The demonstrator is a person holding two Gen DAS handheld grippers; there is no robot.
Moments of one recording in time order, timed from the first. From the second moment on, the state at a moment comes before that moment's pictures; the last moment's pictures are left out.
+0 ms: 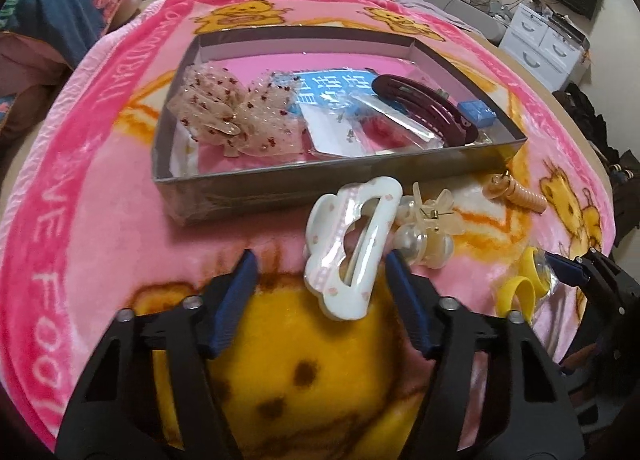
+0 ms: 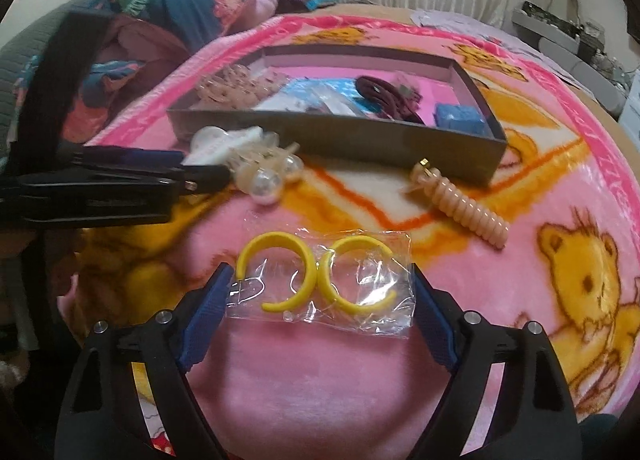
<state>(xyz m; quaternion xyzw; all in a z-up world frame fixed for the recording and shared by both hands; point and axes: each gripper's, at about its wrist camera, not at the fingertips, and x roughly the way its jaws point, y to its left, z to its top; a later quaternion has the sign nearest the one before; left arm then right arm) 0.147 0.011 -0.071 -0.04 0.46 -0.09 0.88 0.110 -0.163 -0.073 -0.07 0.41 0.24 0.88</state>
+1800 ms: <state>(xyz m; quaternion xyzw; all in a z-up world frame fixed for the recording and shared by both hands) 0.138 0.052 0.020 -0.08 0.36 -0.06 0.93 0.164 -0.177 0.016 -0.02 0.32 0.24 0.92</state>
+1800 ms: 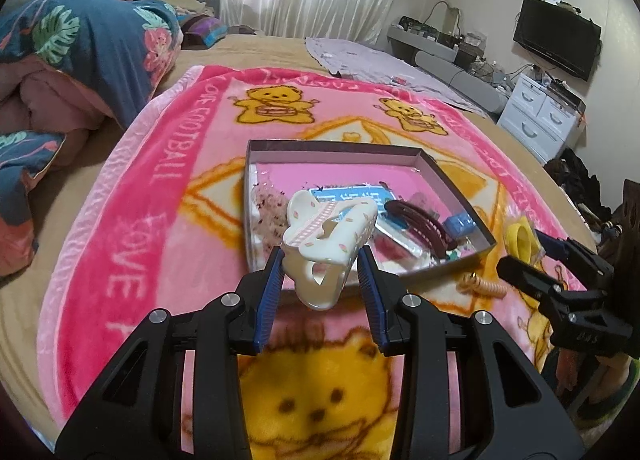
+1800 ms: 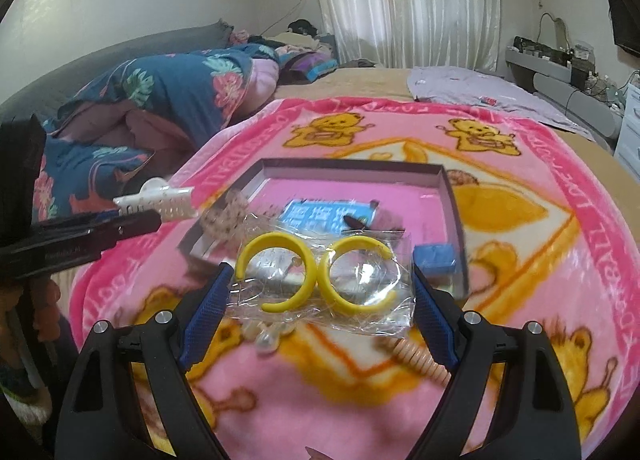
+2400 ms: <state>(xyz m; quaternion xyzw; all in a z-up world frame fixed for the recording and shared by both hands) 0.195 0.023 0.012 -0.07 0.38 -0.08 0.92 0.237 -0.210 0.019 -0.01 0.32 0.18 0.93</state>
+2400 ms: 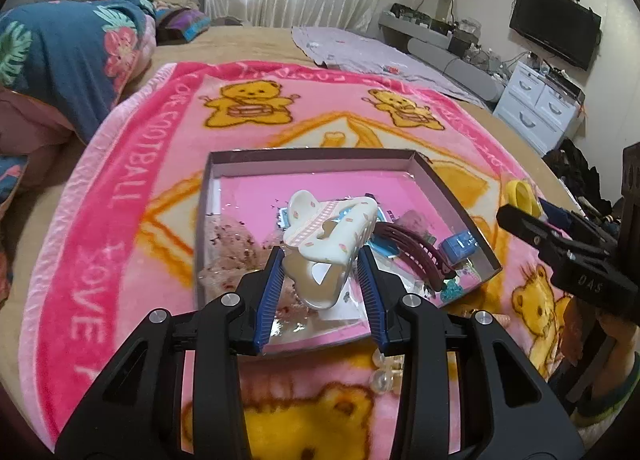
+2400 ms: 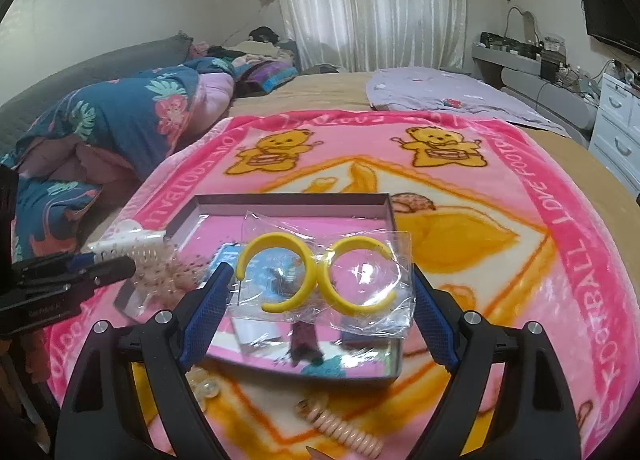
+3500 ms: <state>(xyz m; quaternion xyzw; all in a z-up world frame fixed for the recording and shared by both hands) 0.219 0.018 -0.027 -0.06 0.42 -0.07 0.90 0.270 -0.199 -0.022 -0.04 0.38 0.18 0.91</state>
